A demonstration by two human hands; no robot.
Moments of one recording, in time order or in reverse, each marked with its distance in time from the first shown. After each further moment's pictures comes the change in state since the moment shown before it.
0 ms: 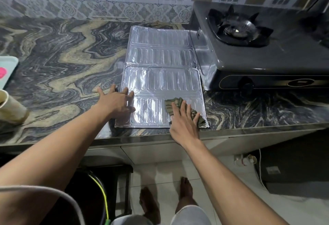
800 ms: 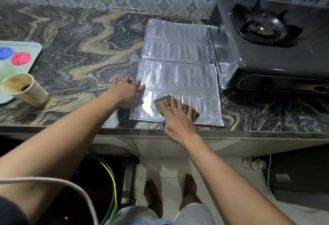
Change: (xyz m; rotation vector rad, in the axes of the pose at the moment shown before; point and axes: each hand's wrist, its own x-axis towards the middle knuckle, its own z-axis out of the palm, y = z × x) left_hand 0.002 -0.028 0.006 0.104 0.002 0.102; right_hand 0.000 -0.046 0.008 -0.137 -0.138 -0.293
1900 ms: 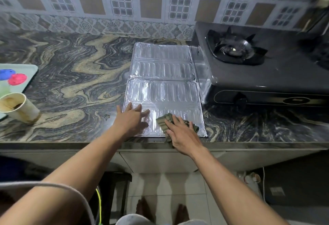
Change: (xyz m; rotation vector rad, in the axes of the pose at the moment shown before) left_hand -0.019 0.093 -0.003 -0.196 0.090 -0.096; right_hand -0.028 0.077 -0.017 0.166 -0.062 0.009
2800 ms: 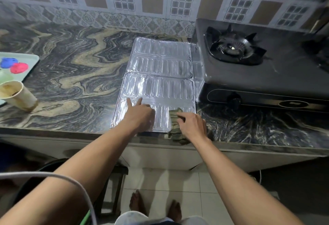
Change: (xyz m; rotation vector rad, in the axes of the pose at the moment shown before) left_hand 0.001 0.072 -0.016 0.016 -0.004 -0.020; right_hand -0.009 0.036 -0.042 0.244 0.324 0.257
